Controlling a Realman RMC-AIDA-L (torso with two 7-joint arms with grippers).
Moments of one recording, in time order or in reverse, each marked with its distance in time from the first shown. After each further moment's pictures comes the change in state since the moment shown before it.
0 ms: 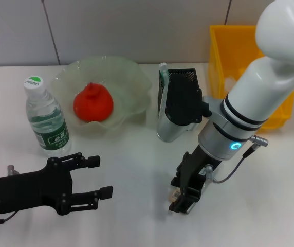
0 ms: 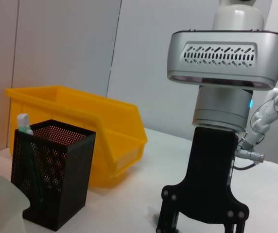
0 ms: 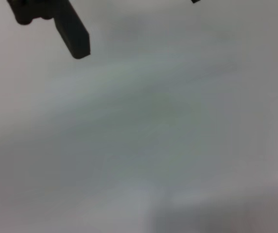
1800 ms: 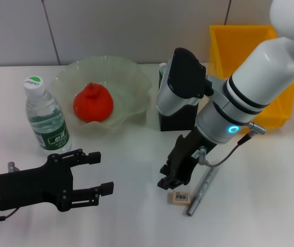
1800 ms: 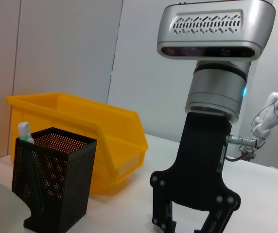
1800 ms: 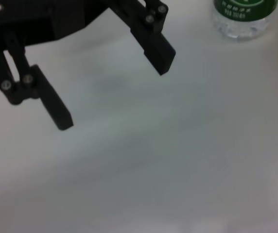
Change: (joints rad) left arm -0.004 -0.002 -0.001 0.004 -0.014 0.004 -0.003; right arm -0.001 -0.011 0.098 -0.042 0.023 -0.014 0.018
